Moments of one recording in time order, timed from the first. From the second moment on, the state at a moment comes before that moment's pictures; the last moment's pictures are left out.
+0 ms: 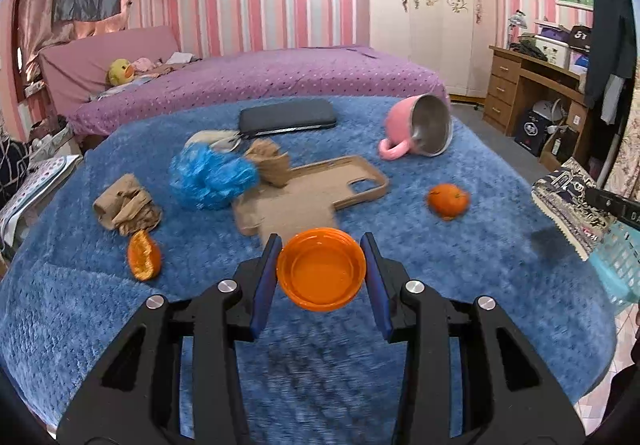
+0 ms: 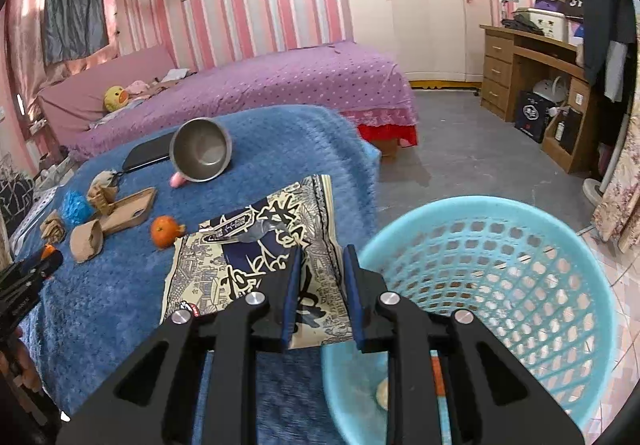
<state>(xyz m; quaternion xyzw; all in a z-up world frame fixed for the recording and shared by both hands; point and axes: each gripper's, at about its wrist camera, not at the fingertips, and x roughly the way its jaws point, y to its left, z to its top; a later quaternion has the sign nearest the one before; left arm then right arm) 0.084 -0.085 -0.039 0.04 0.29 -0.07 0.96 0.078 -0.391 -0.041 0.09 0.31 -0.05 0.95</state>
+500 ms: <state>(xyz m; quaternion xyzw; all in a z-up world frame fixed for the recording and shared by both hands) 0.086 -0.171 -0.014 0.03 0.27 -0.14 0.95 0.046 -0.469 -0.039 0.10 0.29 -0.13 0.94</state>
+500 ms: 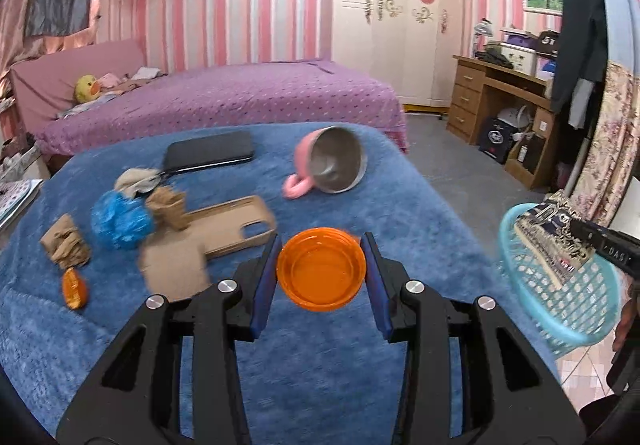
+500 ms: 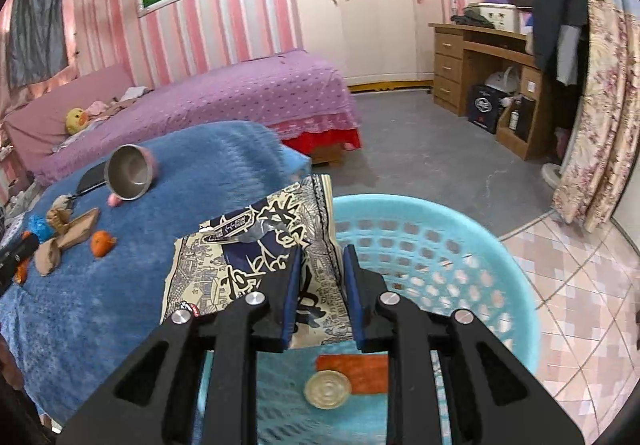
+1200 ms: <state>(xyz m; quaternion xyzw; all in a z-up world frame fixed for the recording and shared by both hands) 0.078 -0.329 -0.033 0.06 0.29 -0.25 0.92 0.017 -0.546 -0.049 0.09 0.30 -0.22 0.92</state>
